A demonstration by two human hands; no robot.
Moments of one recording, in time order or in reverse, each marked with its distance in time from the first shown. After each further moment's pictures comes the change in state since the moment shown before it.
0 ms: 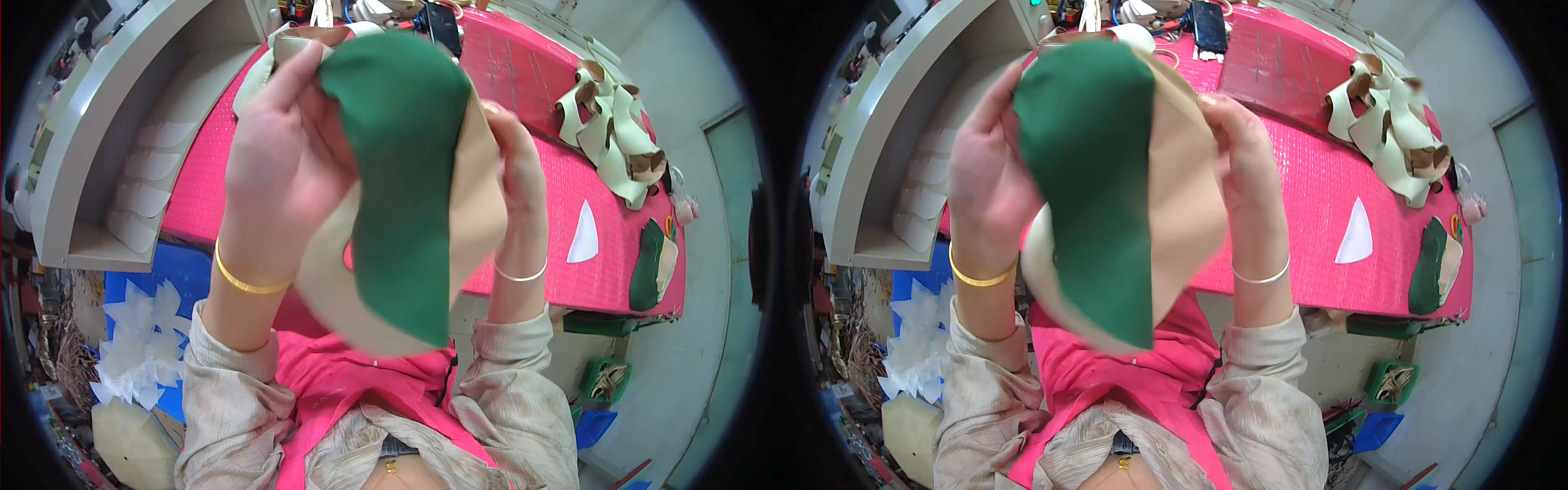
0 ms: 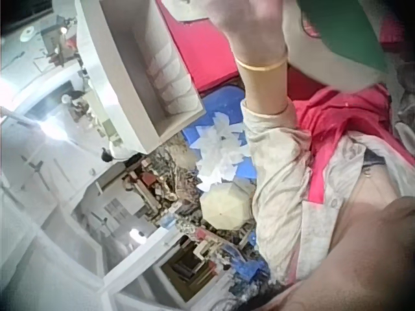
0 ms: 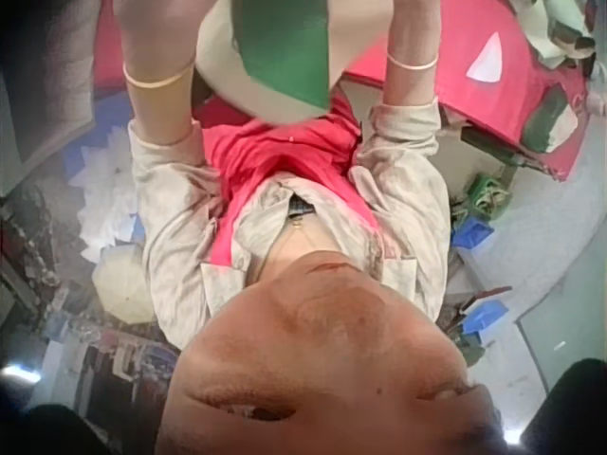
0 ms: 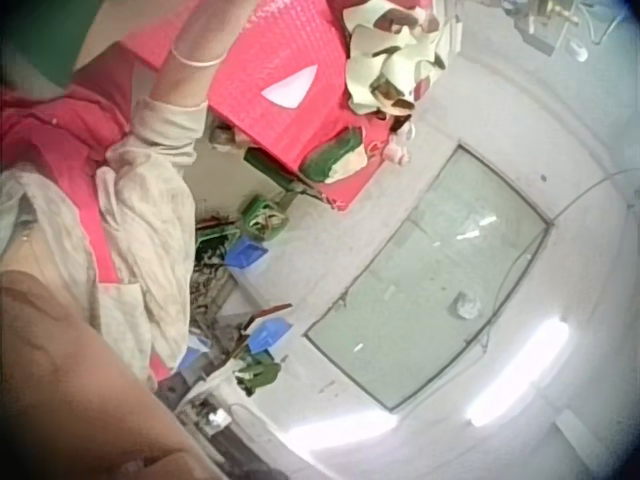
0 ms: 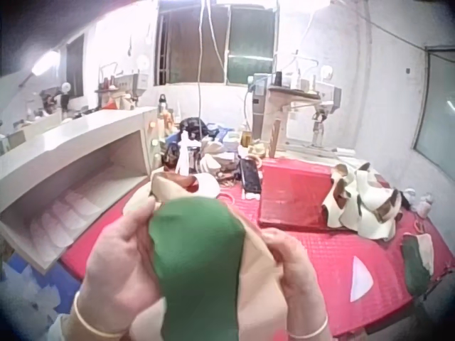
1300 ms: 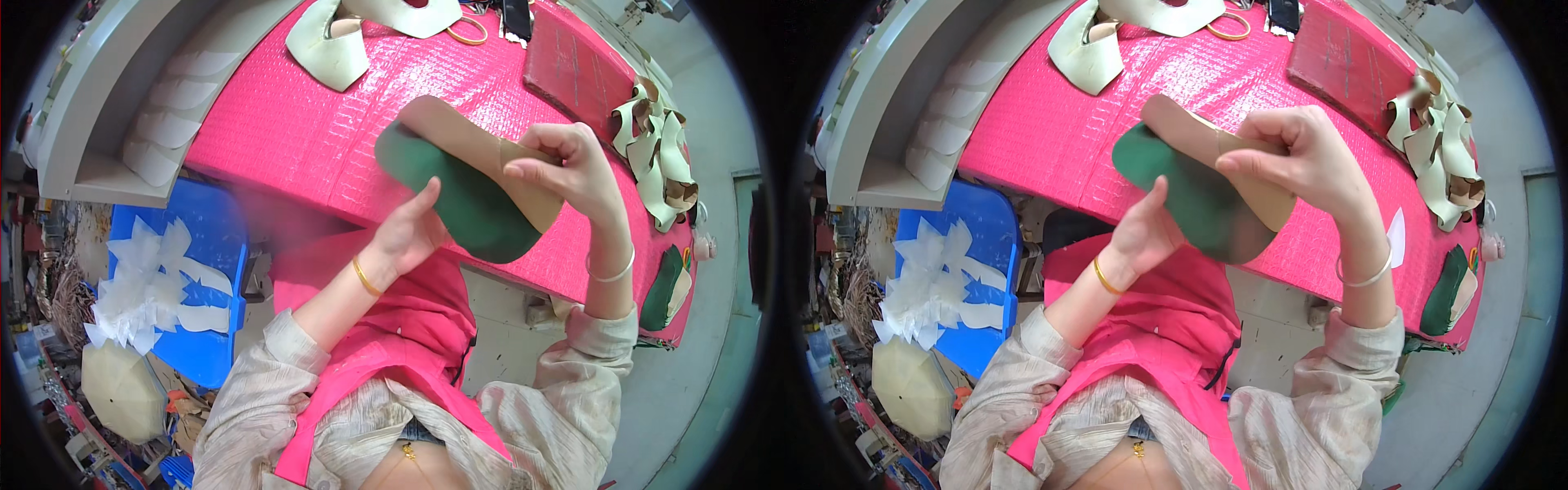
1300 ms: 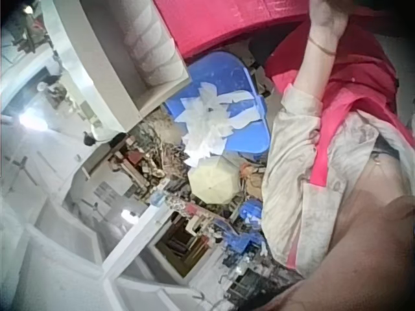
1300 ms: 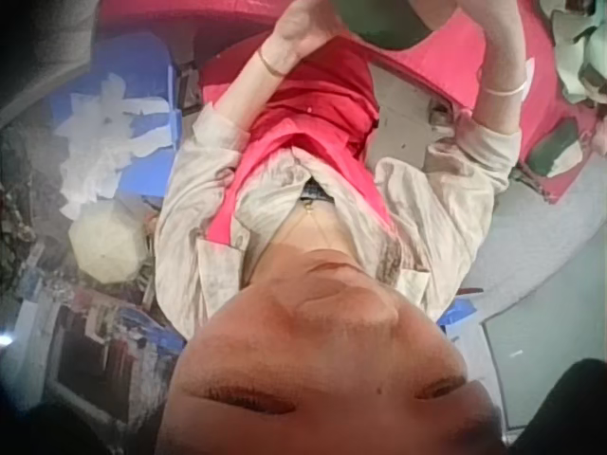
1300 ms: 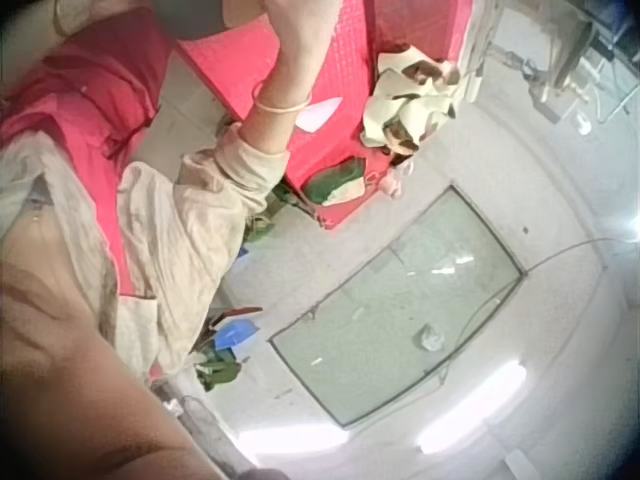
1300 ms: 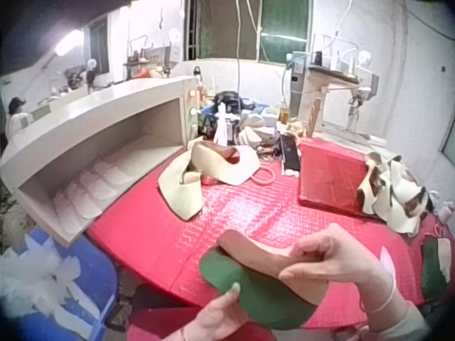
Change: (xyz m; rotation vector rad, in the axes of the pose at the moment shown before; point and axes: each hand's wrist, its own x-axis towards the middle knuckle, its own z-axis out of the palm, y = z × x) left_hand -0.070 -0.125 -0.098 -0.216 0.390 -0.113; right_hand -0.010 -0.020 0.026 -1.116 -0.682 -0.001
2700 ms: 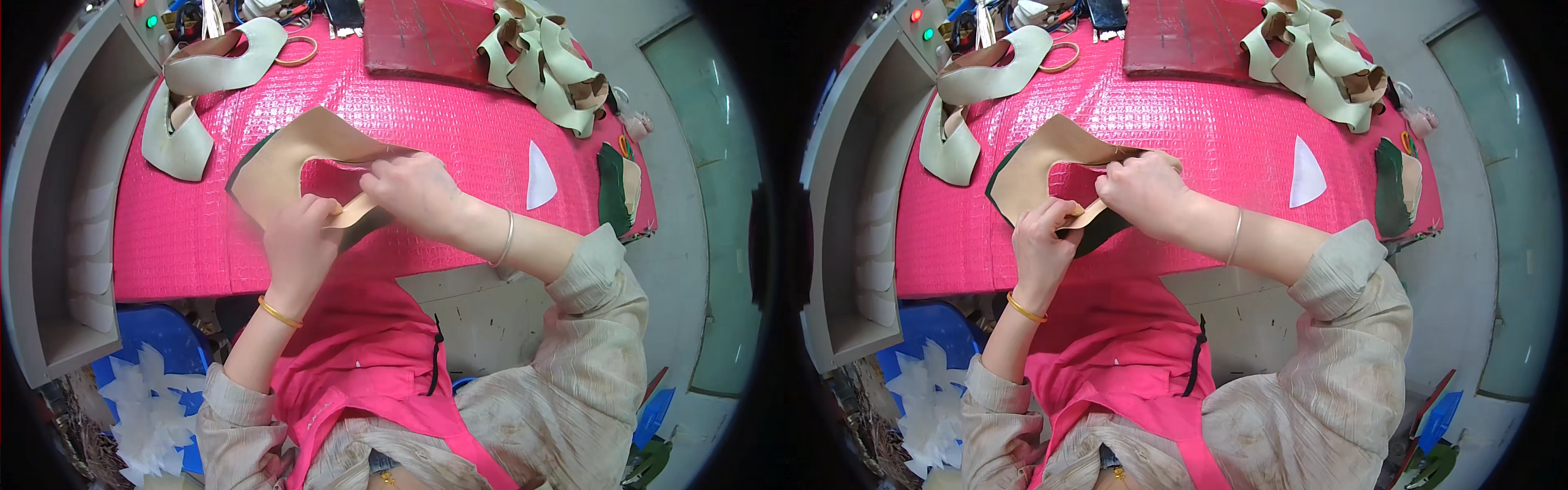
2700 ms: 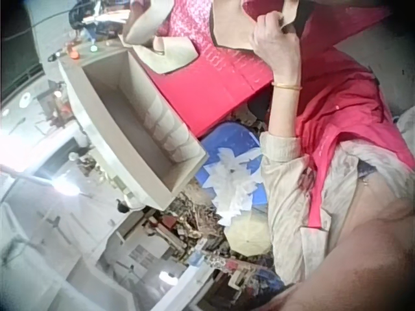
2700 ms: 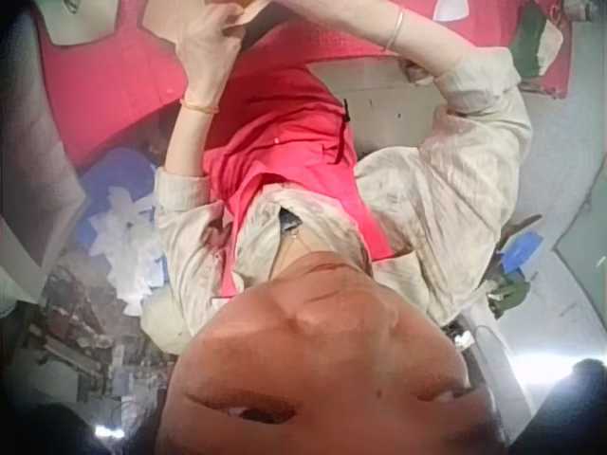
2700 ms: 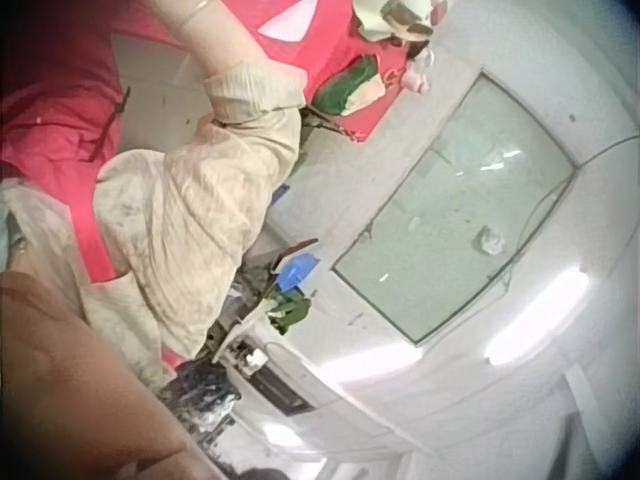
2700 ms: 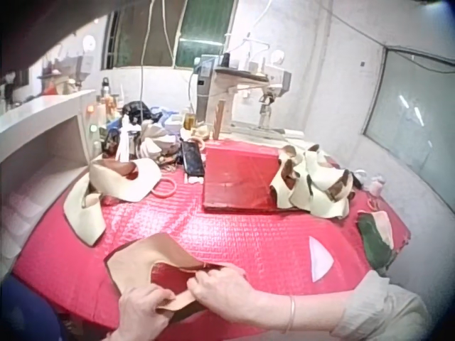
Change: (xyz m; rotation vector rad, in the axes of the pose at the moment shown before) left_hand 0.039 0.014 0.024 2.104 -0.100 0.870; right_hand -0.024 0.066 0.051 -1.049 0.154 -0.082
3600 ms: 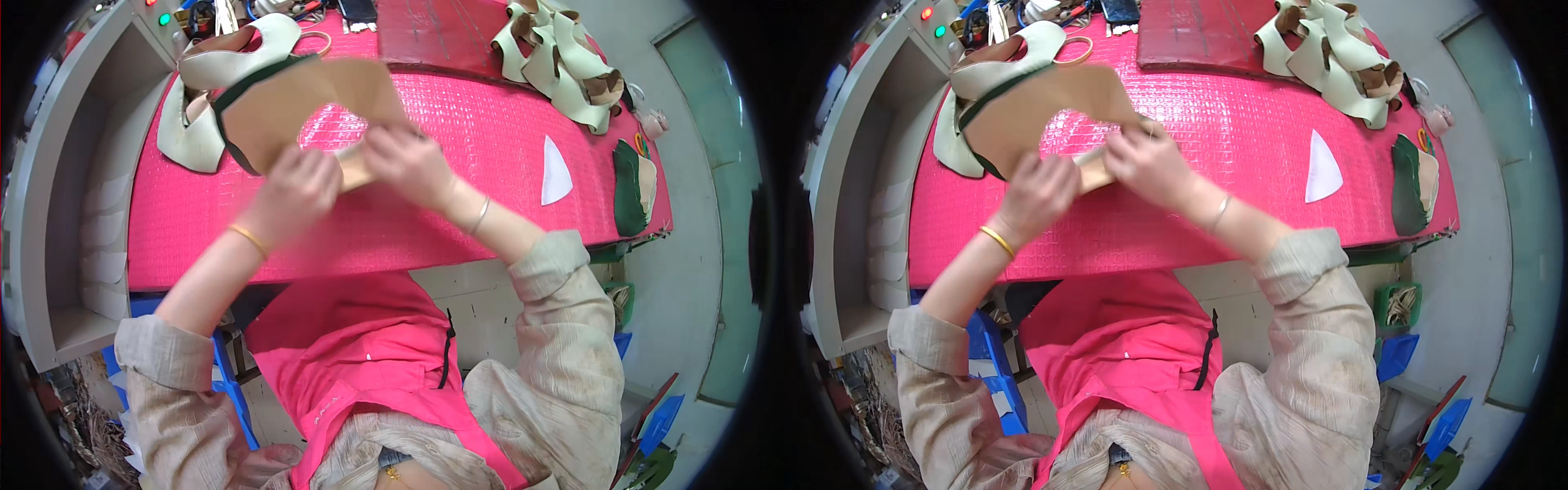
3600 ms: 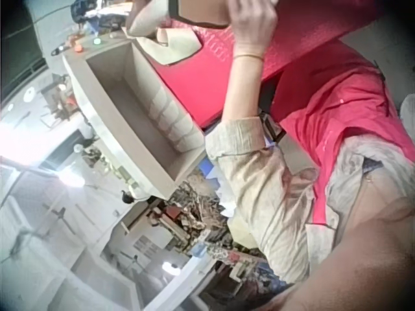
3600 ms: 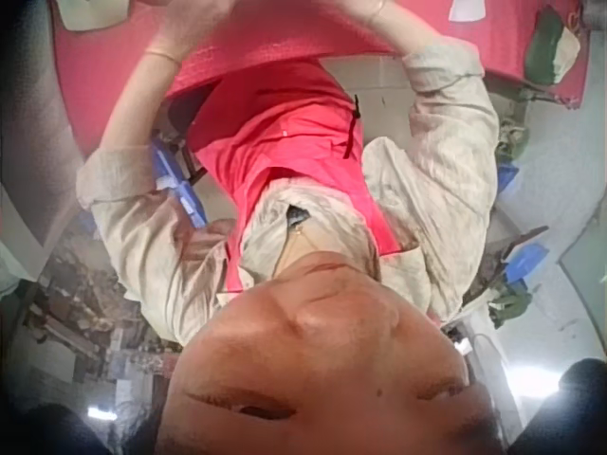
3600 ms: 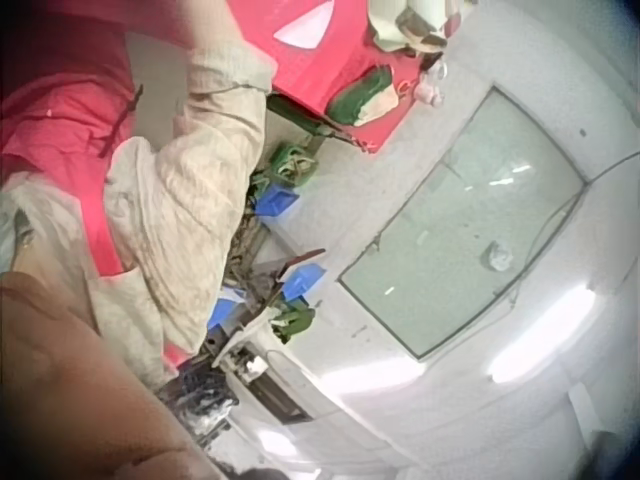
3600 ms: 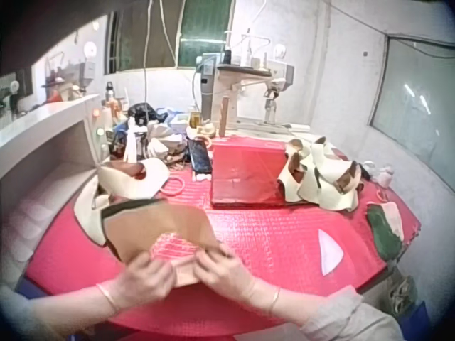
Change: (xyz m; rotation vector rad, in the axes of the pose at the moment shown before) left_hand 0.047 -0.037 -0.023 0.761 -0.065 0.870; right_hand 0.014 0.012 0.048 -0.021 0.549 -0.044
